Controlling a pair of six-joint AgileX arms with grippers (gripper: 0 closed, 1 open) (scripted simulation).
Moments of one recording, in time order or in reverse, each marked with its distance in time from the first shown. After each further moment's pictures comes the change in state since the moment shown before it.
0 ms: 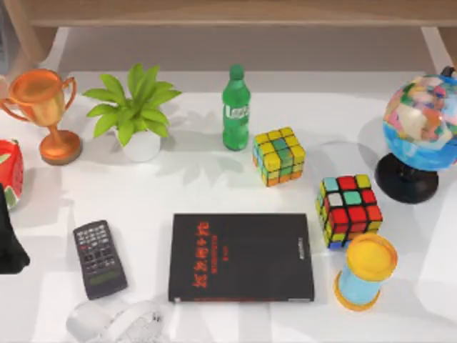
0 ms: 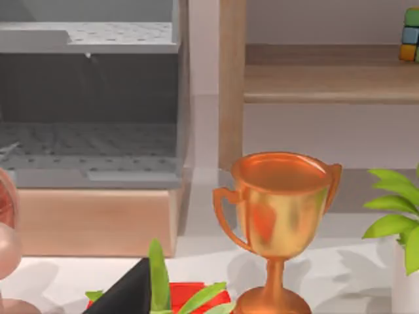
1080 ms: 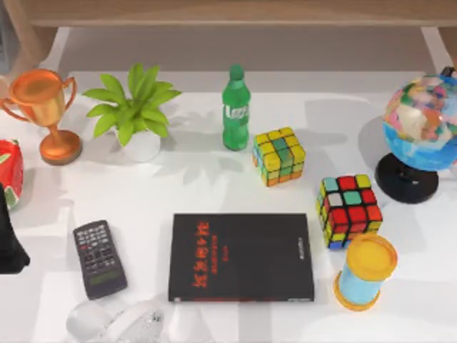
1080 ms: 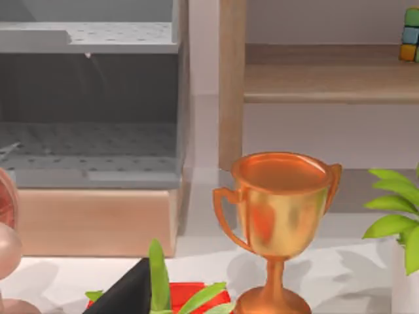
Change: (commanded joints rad) left arm 0.000 0.000 0.000 0.000 0.000 0.000; right arm 0.063 -0.409 -0.180 0.008 0.006 0.257
